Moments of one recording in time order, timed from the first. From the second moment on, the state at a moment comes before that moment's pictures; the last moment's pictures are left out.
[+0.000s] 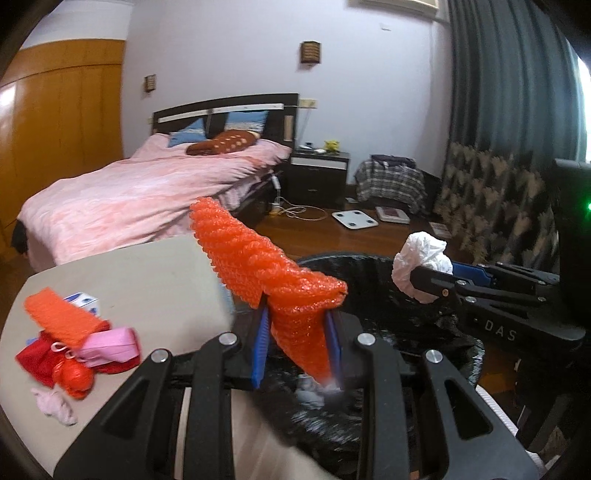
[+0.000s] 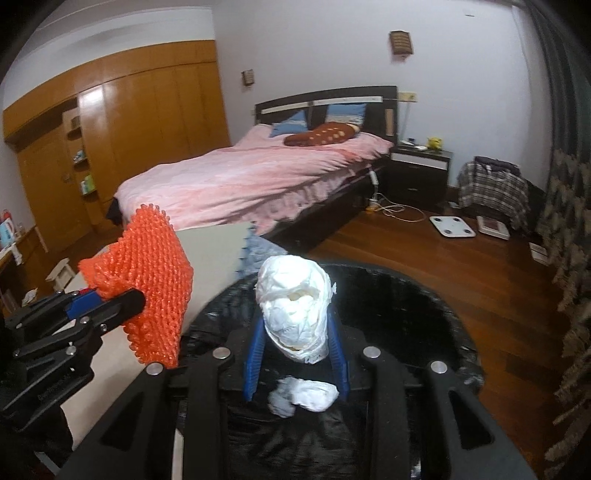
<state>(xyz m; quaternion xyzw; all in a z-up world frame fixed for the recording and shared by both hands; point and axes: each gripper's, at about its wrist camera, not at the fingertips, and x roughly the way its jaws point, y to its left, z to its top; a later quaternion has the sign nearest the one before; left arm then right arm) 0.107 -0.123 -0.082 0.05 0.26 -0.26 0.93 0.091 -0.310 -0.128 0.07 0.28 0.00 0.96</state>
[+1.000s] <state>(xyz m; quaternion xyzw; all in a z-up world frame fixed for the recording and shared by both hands) 0.116 -0.127 -0.129 0.06 0.31 -0.30 0.90 0.093 -0.337 -0.144 0.08 0.29 -0.05 0.95</state>
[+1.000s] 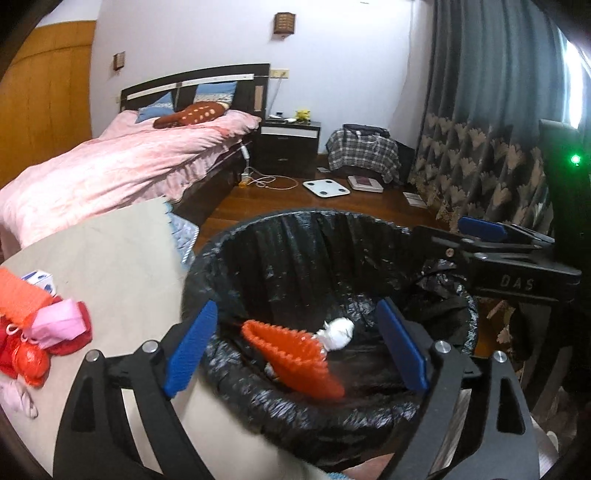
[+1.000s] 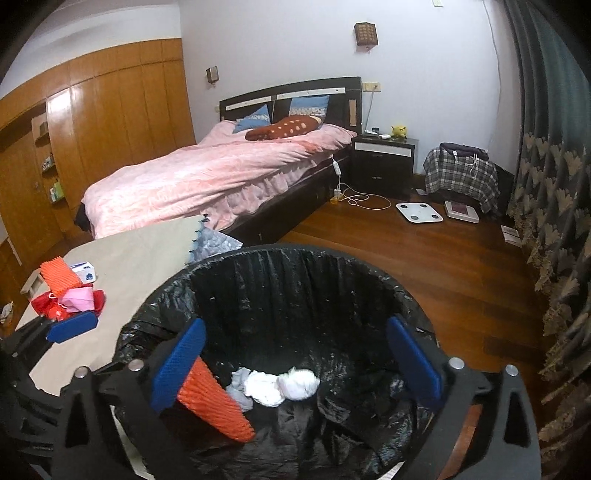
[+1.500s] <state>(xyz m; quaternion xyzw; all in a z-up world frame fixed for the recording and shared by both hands) 0.109 -0.033 -0.104 0.04 0.28 -0.19 0.94 0.104 -0.280 -0.133 0.07 0.28 0.01 0.96</state>
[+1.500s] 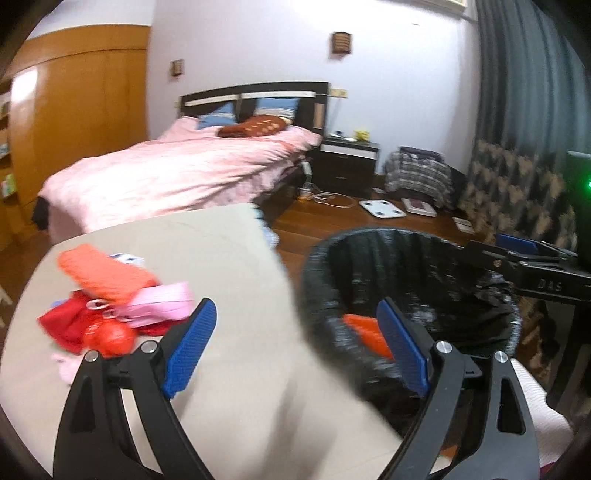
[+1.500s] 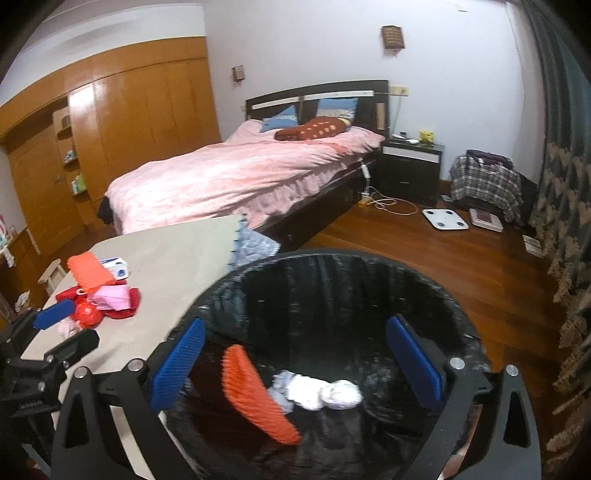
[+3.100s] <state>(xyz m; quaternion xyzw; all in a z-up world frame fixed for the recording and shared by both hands) 0.171 0.159 -0.175 -0.04 0.41 0.02 0.91 0.190 -0.076 -0.190 0.00 0.32 0.17 0.93</state>
